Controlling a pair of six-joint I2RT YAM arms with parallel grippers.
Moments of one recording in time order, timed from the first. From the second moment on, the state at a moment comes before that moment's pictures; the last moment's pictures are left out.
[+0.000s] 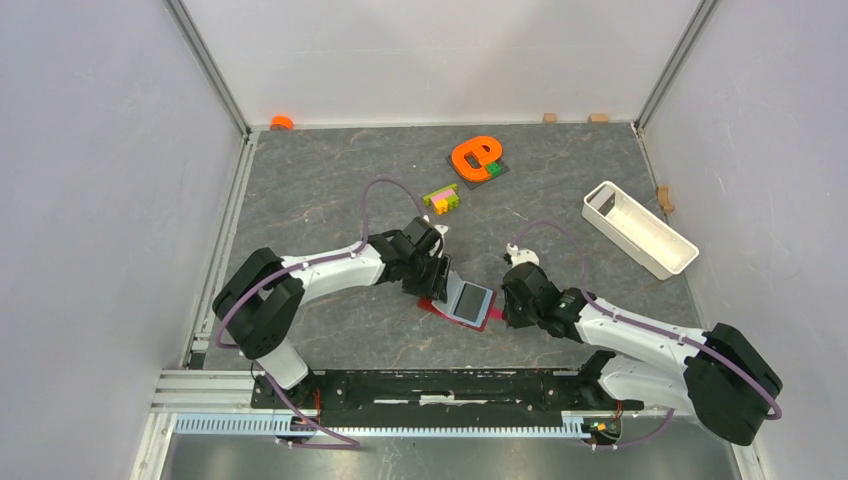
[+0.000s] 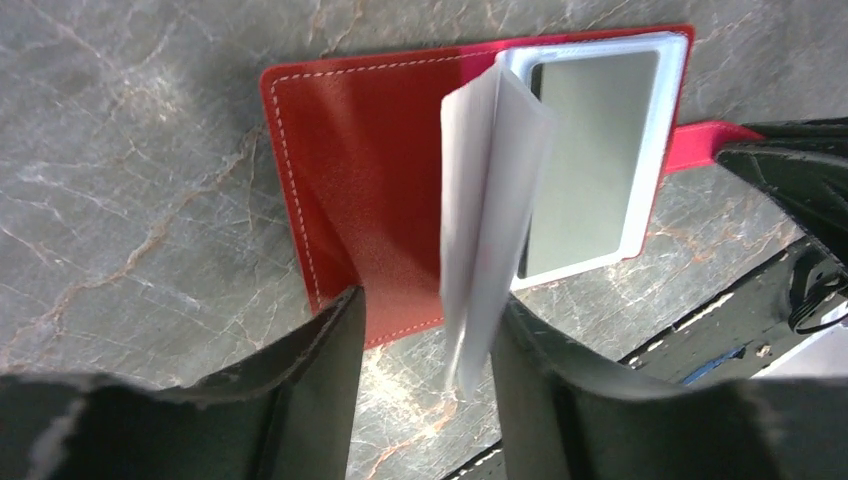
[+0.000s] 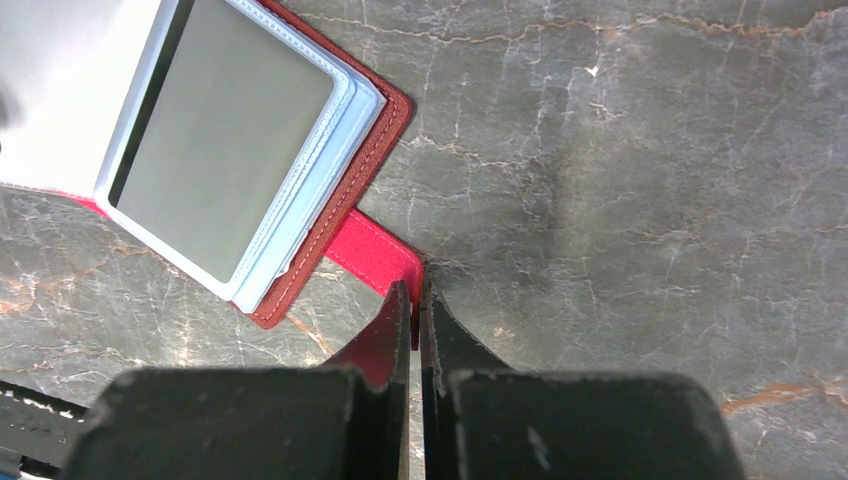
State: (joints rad) left arm -0.82 1.65 0.98 -0.40 0.17 -0.49; right arm 0.81 1.09 0.43 -0.32 0.17 0.58
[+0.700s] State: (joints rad) left arm -0.81 1.62 0.81 -0.20 0.24 -0.60; right arm 0.81 0.99 0.52 -0.29 0.09 0.62
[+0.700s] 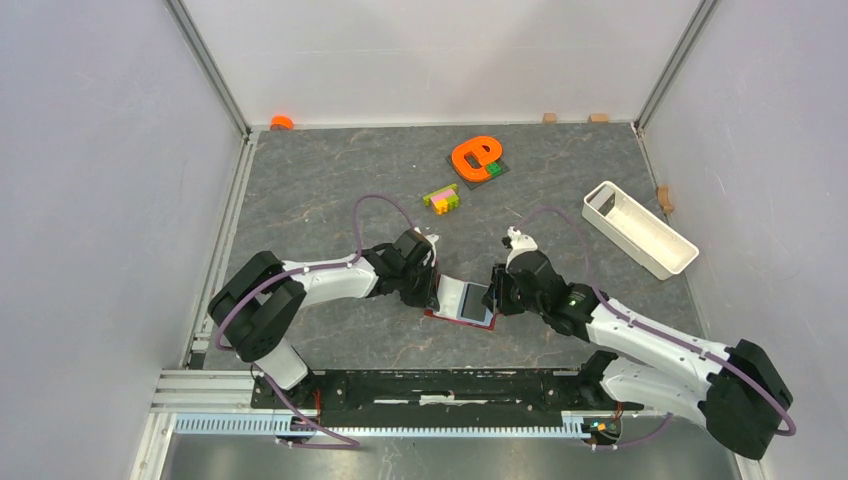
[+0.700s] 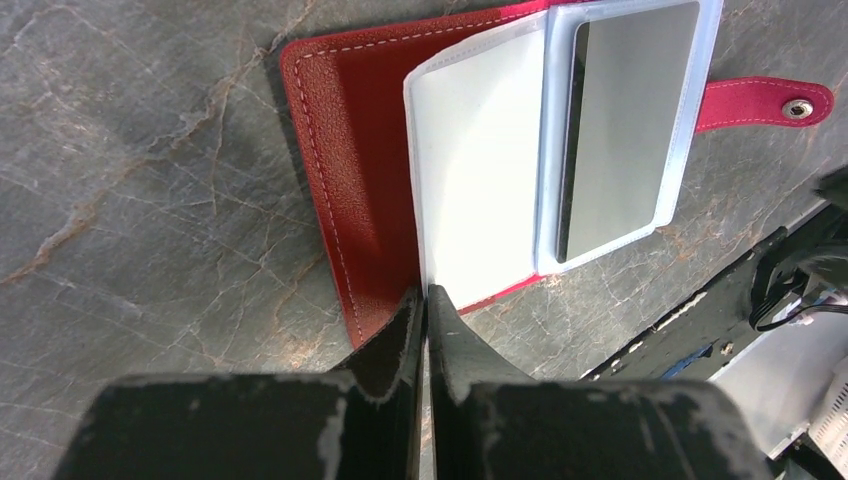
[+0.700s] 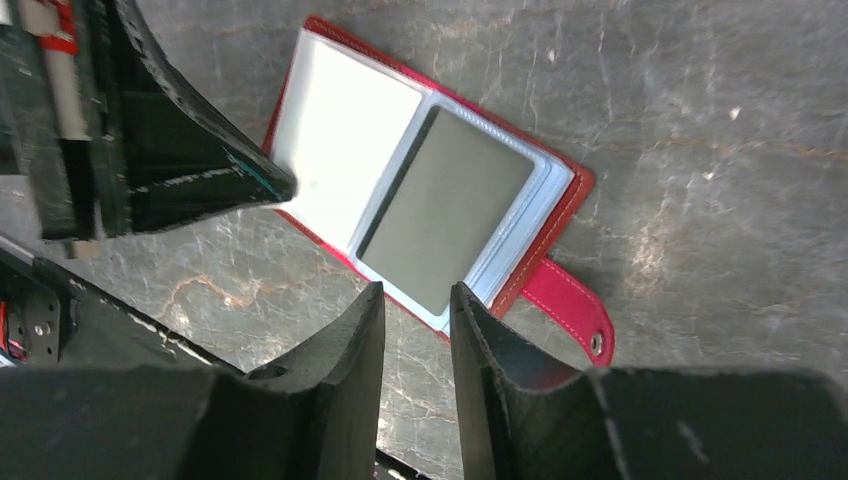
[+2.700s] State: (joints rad) left arm -0.81 1.62 0.77 -0.14 0.29 -0.62; right arm 0.79 1.14 0.30 0.30 -0.10 0.78
